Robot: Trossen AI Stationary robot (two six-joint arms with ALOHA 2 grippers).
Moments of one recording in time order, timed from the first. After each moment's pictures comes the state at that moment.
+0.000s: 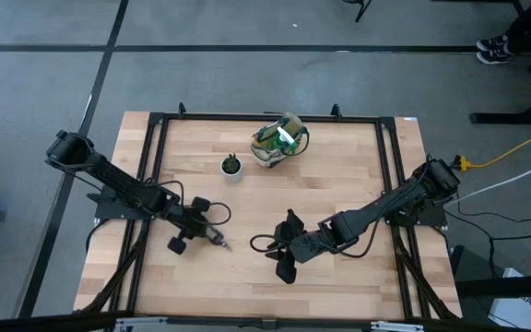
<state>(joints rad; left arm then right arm) -0.39 1.22 0.33 -0.17 0.02 0.00 0.49 1.77 1.25 -0.18 0.27 0.74</state>
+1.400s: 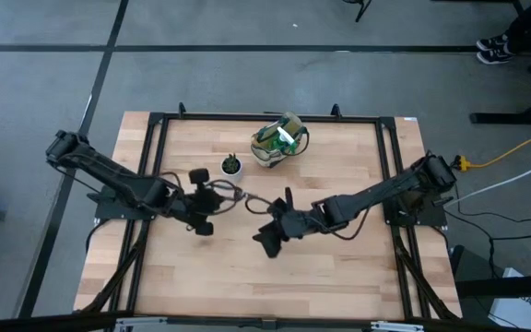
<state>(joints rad) -0.39 1.18 0.82 -0.61 -0.62 -0.22 0.36 1.77 1.25 -0.09 0.20 1.03</state>
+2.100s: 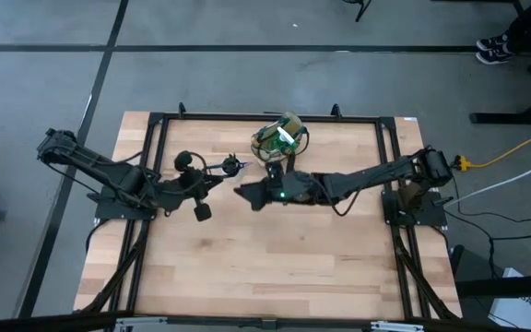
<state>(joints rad) -0.39 0.97 0.83 -0.45 -0.82 -0.30 0.16 1.77 1.25 0.29 0.29 1.05</state>
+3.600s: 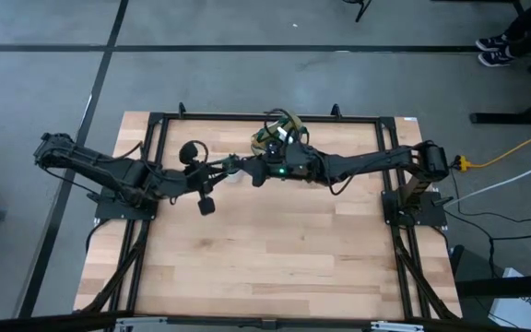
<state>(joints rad) -0.28 0.97 0.83 -0.35 -0.70 -0.15 -0.01 1.77 1.25 0.43 0.12 0.90</state>
